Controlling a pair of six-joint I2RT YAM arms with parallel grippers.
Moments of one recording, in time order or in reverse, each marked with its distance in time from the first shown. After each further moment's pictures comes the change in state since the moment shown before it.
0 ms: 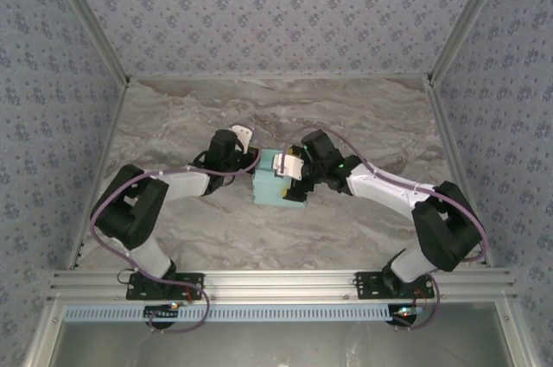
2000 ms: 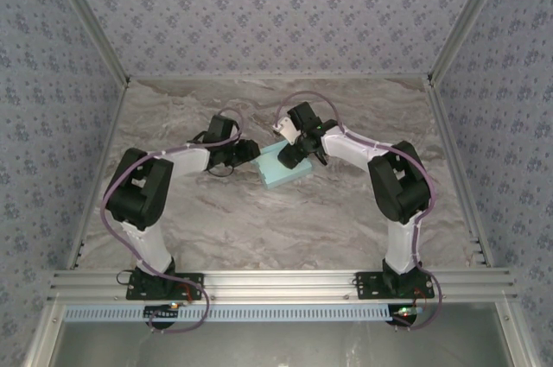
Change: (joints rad) left arm 0.104 0.142 0.246 -0.408 0.169 -0.463; right arm -0.099 0.417 0.449 -0.228 0.225 0.425
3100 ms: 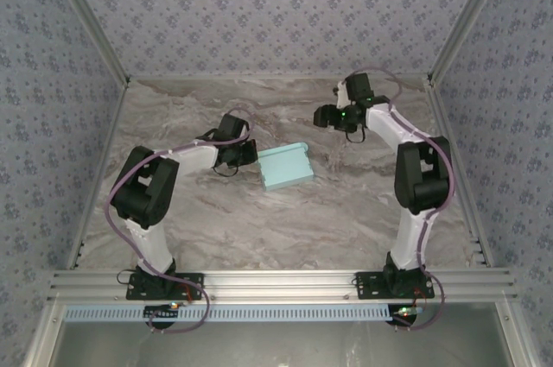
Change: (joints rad) left arm -0.056 0.029 0.076 -0.126 -0.154 0.092; right arm -0.354 0.016 0.118 -0.082 -0.355 0.636
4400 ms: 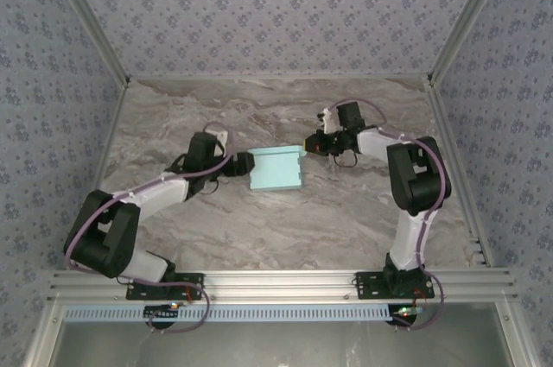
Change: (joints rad) left arm 0.053 -0.422 -0.470 0.325 0.046 0.166; right arm 0.049 -0.051 -0.358 0.413 -0.338 0.046
